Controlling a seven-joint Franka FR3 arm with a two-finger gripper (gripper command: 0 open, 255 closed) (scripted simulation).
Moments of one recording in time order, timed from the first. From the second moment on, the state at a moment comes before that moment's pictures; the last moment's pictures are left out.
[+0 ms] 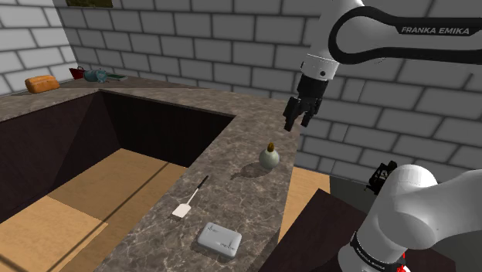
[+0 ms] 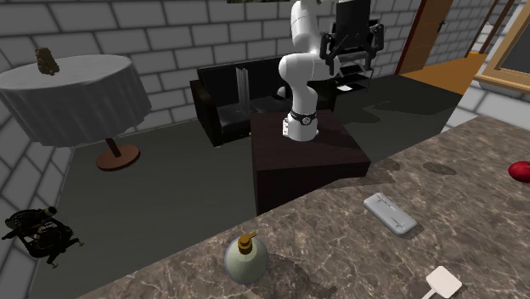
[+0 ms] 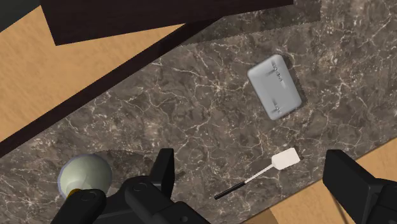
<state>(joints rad) 0.00 -0.81 -0.07 -2.44 0.11 1.72 0.09</state>
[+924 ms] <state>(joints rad) -0.04 -0.43 -0.19 -2.40 0.06 1.99 -0.03</state>
